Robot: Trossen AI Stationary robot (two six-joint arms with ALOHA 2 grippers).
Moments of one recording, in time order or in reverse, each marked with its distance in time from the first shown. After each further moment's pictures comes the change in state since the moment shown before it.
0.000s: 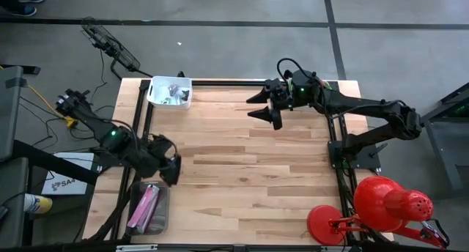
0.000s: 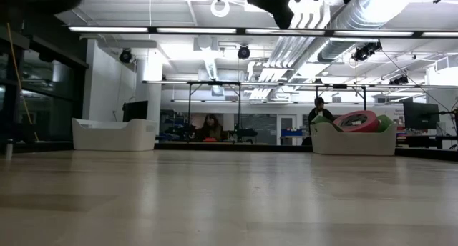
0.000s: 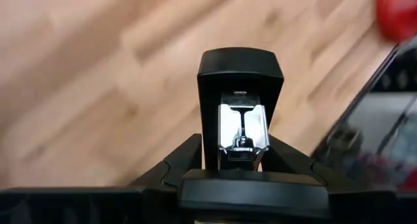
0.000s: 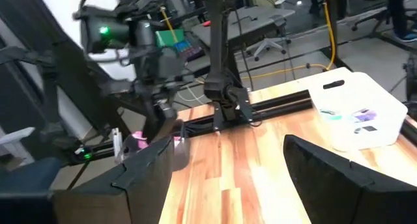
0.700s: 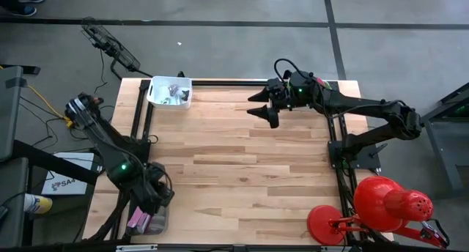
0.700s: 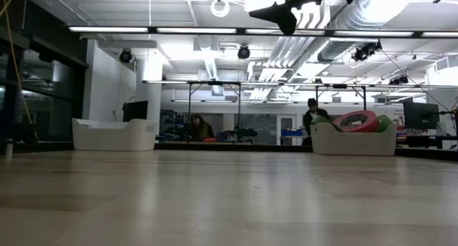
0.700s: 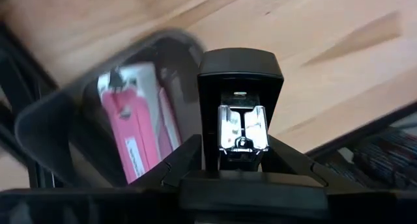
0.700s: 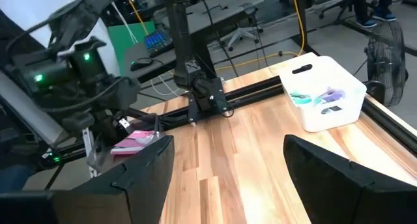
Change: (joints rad) left arm -0.238 0.246 0.000 -0.032 0.295 -0.492; right arm 0.001 0.000 0.000 -0.069 0.110 0.001
